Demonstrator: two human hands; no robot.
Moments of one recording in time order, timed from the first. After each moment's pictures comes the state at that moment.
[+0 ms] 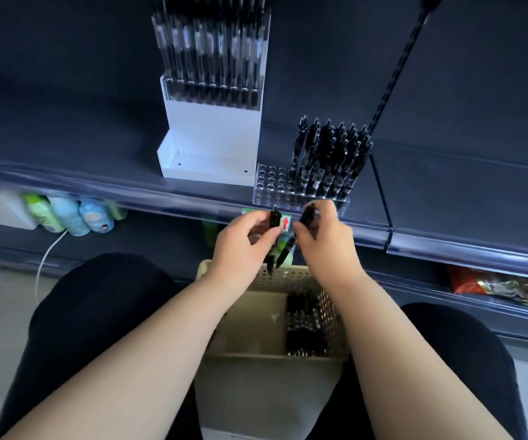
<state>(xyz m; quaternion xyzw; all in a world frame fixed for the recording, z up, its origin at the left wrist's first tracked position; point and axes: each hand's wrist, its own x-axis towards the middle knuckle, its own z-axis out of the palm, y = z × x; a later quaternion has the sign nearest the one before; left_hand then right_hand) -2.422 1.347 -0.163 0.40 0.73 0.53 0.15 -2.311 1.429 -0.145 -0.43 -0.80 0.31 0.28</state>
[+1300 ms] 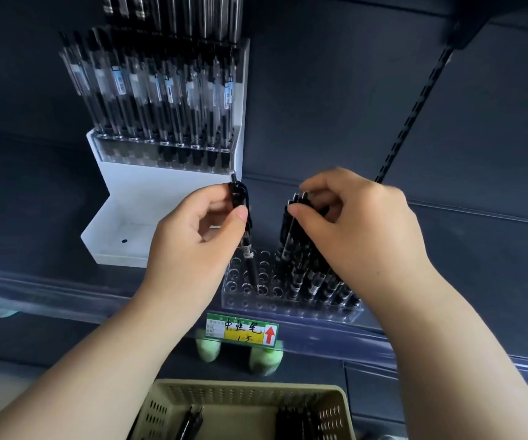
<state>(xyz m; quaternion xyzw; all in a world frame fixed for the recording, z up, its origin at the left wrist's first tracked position) -2.496 1.452 -0.093 0.38 0.63 0.66 0.14 -2.365 1.542 -0.045 -0.38 -0.86 0.16 0.31</state>
